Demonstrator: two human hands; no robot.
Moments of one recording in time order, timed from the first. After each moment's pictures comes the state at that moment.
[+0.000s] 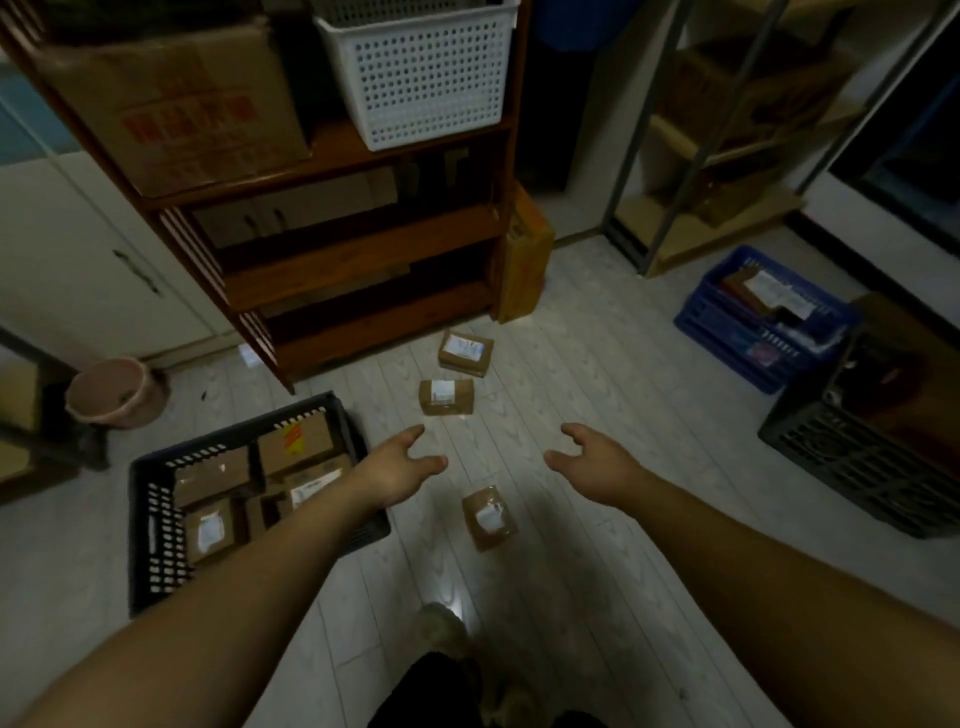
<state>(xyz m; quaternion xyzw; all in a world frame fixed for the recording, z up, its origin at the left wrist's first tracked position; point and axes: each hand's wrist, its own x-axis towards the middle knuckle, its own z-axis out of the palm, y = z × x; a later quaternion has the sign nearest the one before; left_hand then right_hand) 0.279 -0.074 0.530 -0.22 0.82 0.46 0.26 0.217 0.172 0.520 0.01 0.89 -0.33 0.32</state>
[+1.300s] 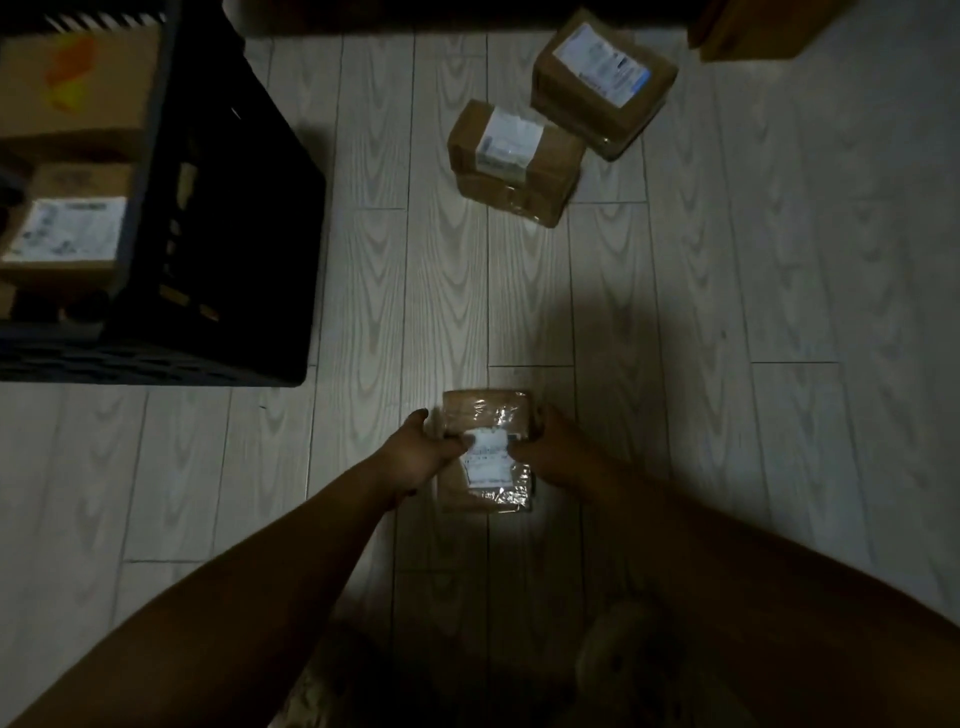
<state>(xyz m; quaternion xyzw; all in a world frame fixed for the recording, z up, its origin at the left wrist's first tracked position) 0.203 -0.002 -0.131 -0.49 0.60 0.59 0.24 0.083 0.136 -0.147 -0.04 0.75 -0.31 0.58</state>
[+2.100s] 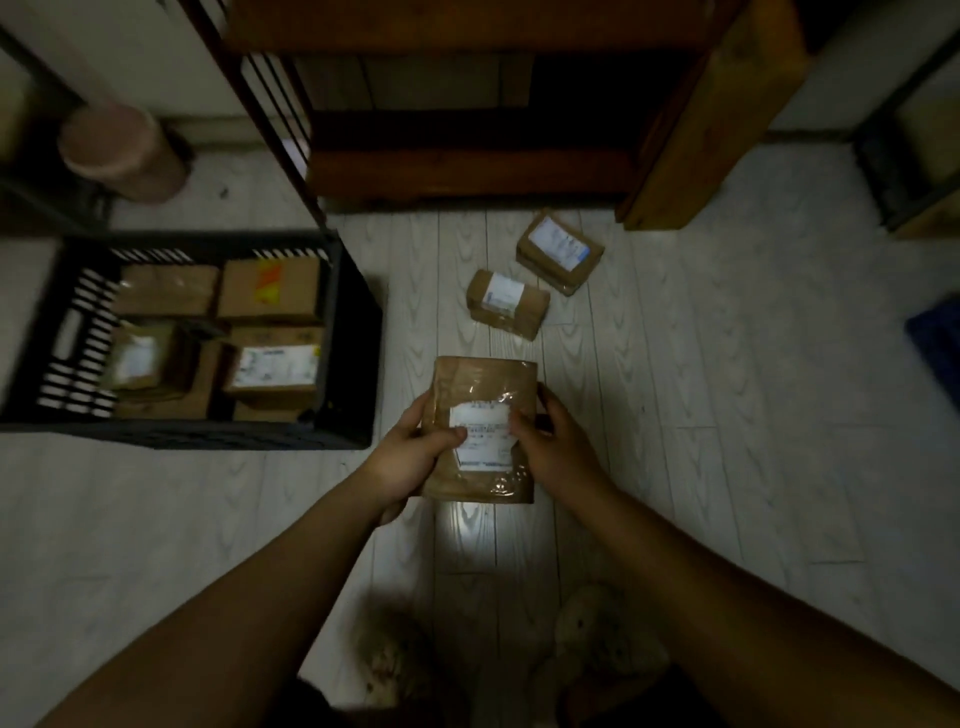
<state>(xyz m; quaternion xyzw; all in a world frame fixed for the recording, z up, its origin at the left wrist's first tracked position) 0.206 -0.038 0.179 -0.43 0.52 0.73 0.10 0.096 0.110 0.181 -0.05 0.75 -0.49 0.44</state>
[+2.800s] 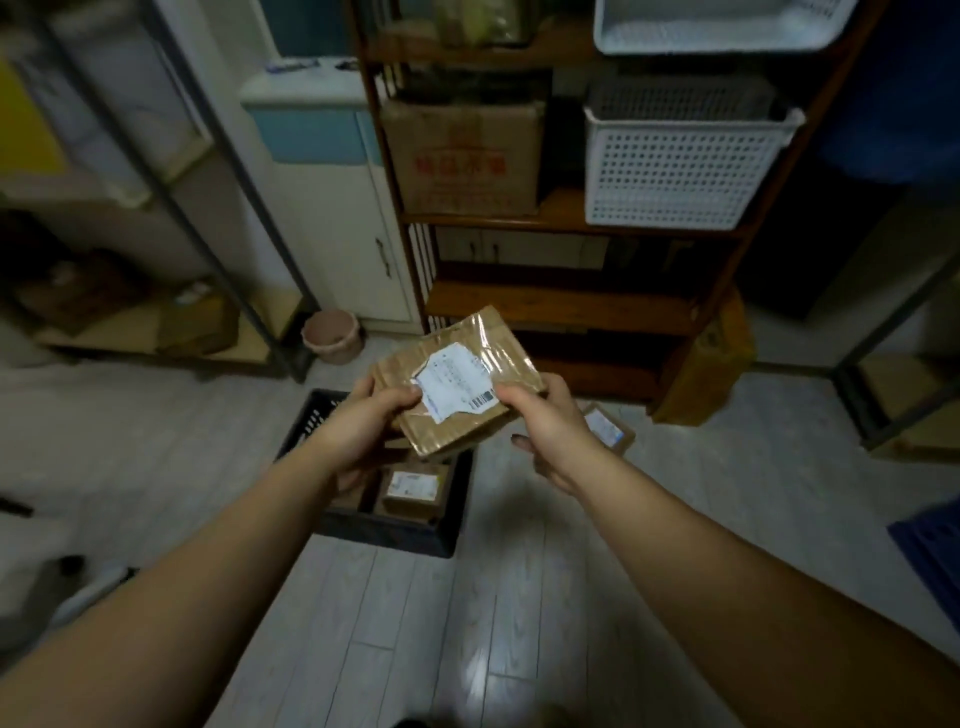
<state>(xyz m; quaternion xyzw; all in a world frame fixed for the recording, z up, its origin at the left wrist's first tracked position) 0.301 -0.125 0.613 -0.42 0.52 0.73 -0.12 0.147 0.022 0.603 -0.13 0.66 -0.60 0.44</state>
